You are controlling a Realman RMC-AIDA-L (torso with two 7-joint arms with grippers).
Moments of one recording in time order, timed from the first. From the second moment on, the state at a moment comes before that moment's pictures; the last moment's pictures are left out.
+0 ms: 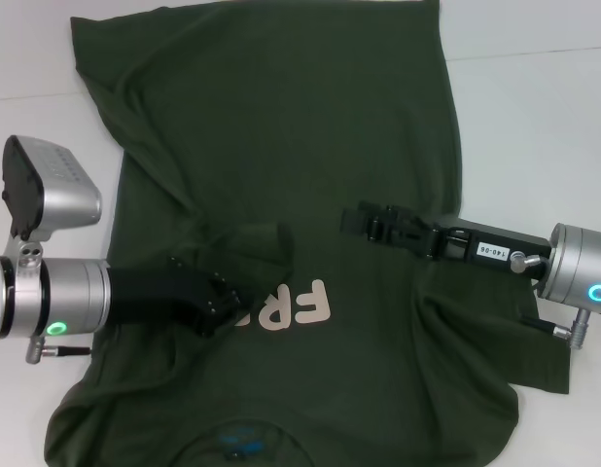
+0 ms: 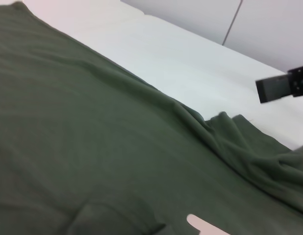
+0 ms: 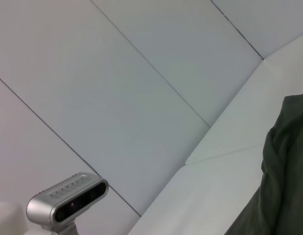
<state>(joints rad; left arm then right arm) -0.57 -2.17 1.02 0.70 2.09 1.27 -1.62 0.50 2.08 -0.56 -0.33 -1.85 -1.55 1.56</state>
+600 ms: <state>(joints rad) -0.59 -2.17 1.06 0.71 2.08 1.09 -1.66 0.50 2.08 -0.56 -0.33 -1.85 -1.55 1.56</state>
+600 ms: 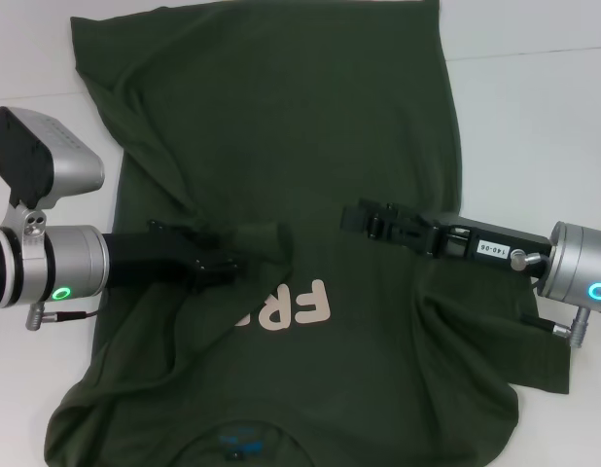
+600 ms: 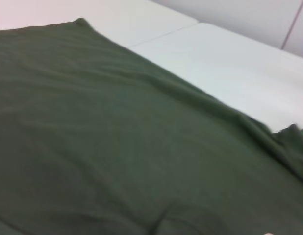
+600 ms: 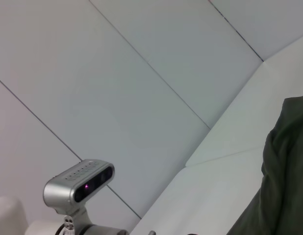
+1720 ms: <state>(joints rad) -0.60 -2.17 1.07 0.68 2.13 1.02 -1.65 0.50 2.08 -0.56 -0.33 -1.85 -1.56 1.57</state>
